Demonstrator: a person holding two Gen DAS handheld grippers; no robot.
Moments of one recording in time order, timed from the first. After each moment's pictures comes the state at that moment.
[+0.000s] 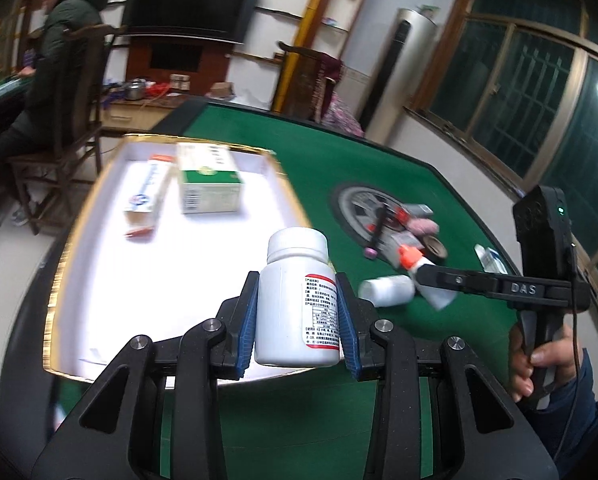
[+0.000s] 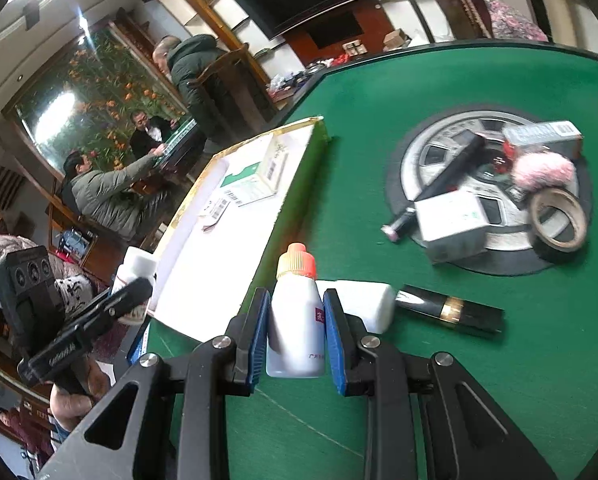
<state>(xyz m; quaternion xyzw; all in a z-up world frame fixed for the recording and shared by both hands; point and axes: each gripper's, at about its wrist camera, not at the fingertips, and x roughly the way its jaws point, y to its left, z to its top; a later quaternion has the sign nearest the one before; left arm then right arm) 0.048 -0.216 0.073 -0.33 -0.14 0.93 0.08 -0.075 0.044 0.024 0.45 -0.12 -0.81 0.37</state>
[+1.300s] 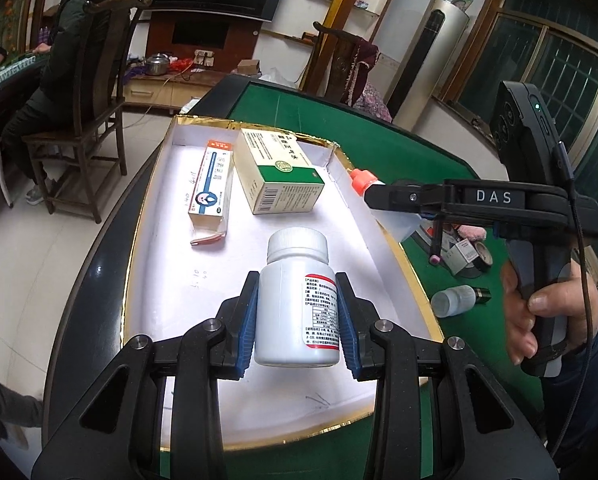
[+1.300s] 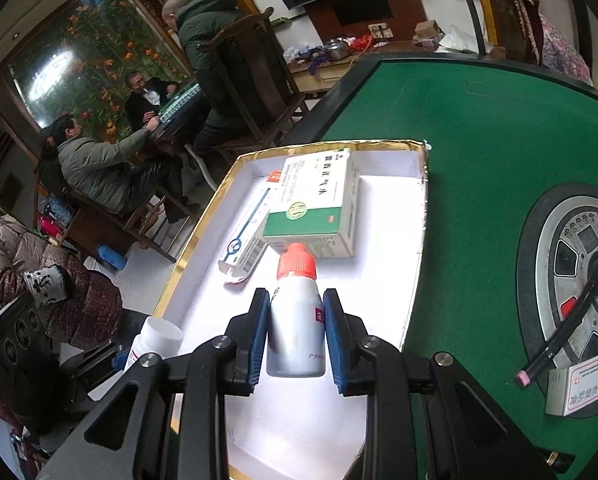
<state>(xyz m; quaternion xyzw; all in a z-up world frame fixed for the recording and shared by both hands) 0.014 -0.282 0.058 -0.38 -0.15 0.91 0.06 -0.154 -0.102 0.036 0.48 -0.05 -0.79 0.37</state>
